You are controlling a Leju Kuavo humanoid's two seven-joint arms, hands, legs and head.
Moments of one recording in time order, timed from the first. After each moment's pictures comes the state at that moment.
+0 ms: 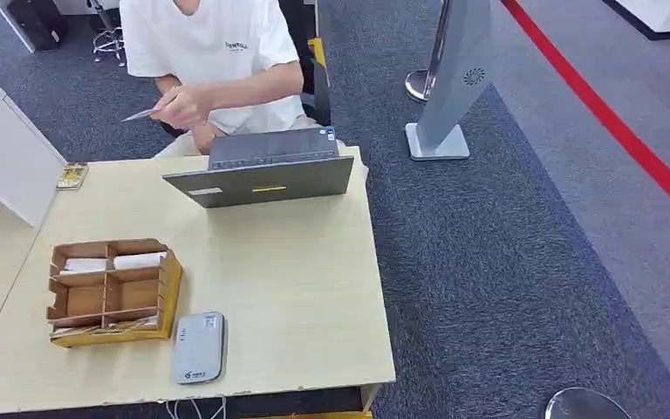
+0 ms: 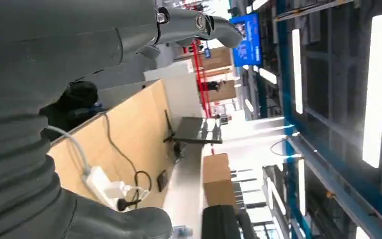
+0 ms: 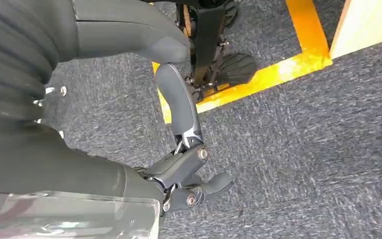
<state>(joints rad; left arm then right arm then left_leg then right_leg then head) 0.04 -0.30 0.65 -1.86 0.04 0.60 -0.70 -0.10 0.06 -1.25 -0.23 0.95 -0.04 -0.18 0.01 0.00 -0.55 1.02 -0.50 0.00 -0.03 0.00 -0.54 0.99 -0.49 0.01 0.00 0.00</state>
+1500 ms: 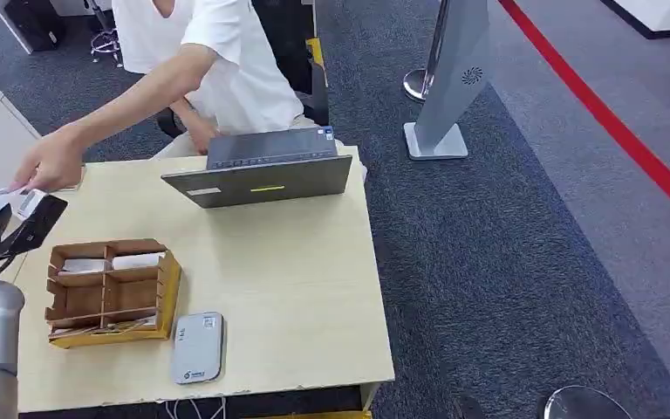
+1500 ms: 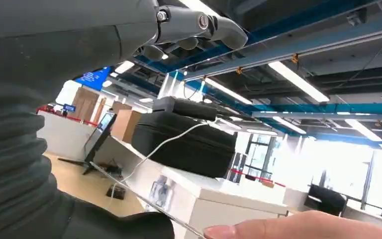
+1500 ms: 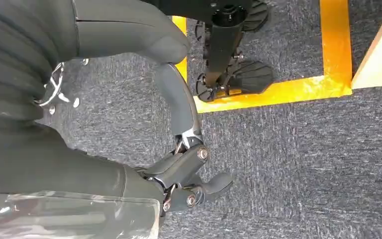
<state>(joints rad) -0.66 0.19 0.23 -0.78 -1.08 0.70 -0.37 -0.16 0.07 -1.07 -0.22 1.02 -0.04 -0.07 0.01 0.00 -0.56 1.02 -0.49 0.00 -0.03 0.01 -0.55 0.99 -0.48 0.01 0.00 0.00</state>
